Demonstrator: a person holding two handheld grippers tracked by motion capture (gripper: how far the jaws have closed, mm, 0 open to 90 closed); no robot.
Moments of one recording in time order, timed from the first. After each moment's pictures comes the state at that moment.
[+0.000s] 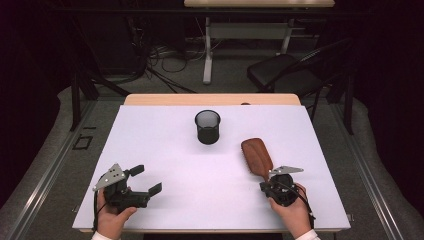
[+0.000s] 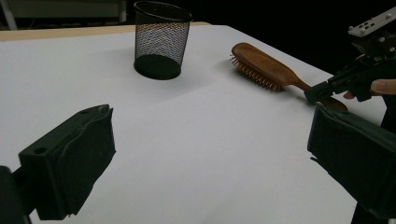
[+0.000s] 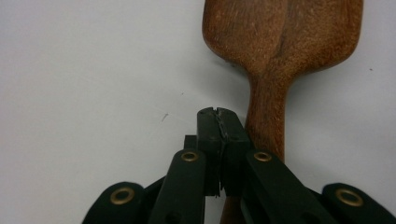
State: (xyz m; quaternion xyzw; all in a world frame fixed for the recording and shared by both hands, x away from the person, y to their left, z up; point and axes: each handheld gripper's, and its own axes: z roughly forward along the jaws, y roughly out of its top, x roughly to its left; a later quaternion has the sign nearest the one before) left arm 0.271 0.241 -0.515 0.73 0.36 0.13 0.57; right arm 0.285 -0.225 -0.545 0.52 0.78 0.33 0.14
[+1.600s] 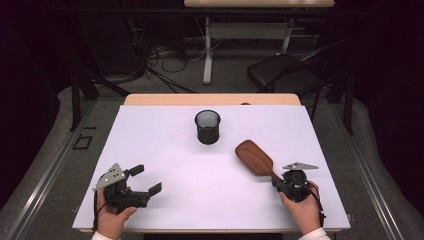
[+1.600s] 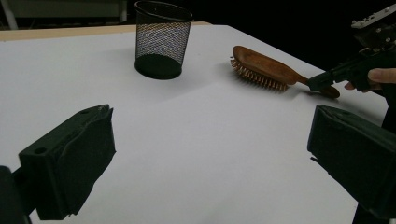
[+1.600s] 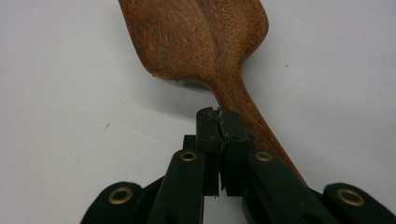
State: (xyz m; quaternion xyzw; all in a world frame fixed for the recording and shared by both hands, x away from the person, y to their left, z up) left arm 0.272 0.241 -0.515 0.73 0.36 0.13 0.56; right arm 0.291 -0.257 -0.541 0.55 0.75 0.33 0.16
